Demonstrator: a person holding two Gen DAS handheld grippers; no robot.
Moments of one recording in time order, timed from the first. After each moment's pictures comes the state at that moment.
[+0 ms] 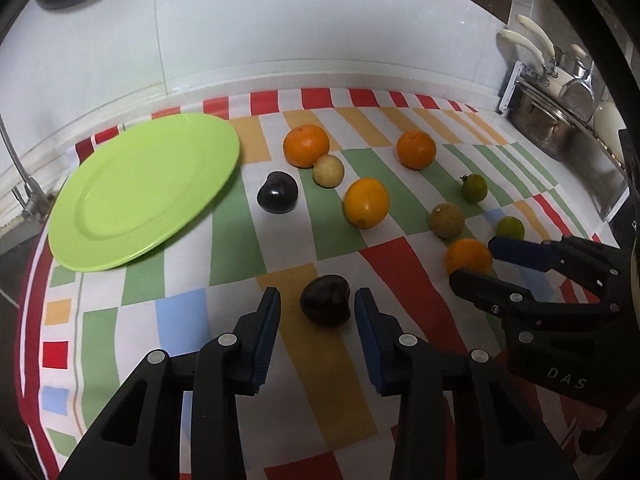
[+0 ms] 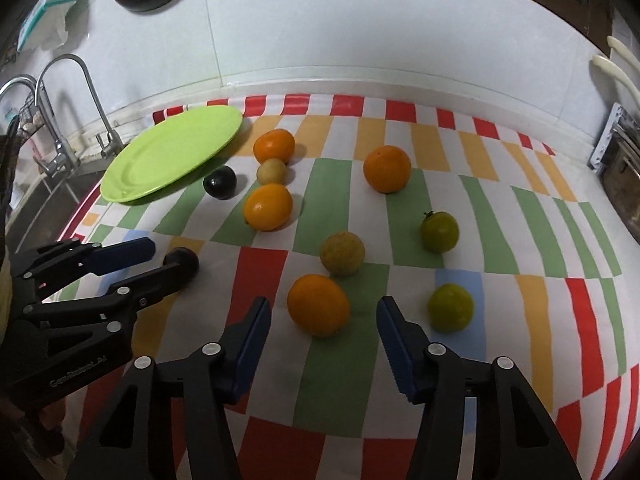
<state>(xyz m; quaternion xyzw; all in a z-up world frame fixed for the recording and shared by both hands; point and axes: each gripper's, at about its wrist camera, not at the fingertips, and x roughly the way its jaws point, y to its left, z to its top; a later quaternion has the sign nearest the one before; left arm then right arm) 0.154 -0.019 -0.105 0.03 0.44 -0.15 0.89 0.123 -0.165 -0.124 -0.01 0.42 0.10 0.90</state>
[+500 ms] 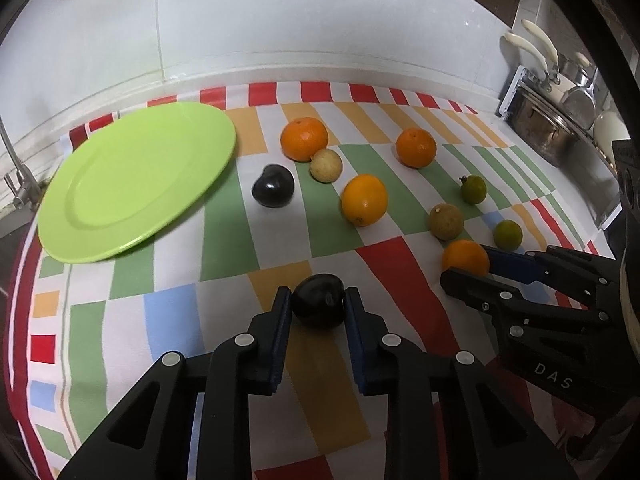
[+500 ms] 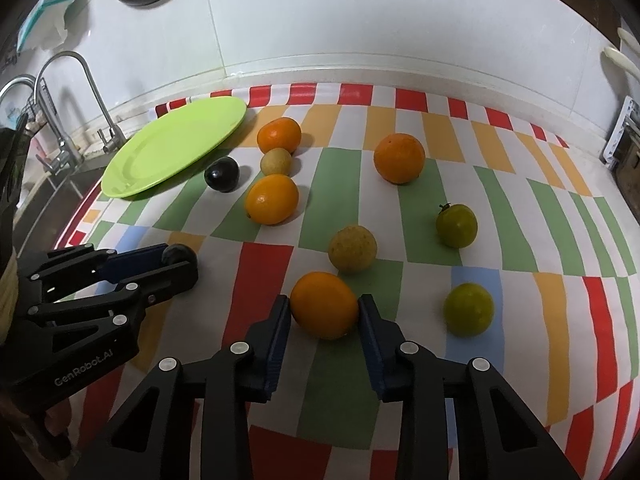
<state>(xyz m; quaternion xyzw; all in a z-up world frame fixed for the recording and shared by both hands) 0.157 -0.018 -0.107 0.01 0.44 -0.16 0.88 0.130 -0.164 -0.131 0.00 0.43 0.11 0.89</state>
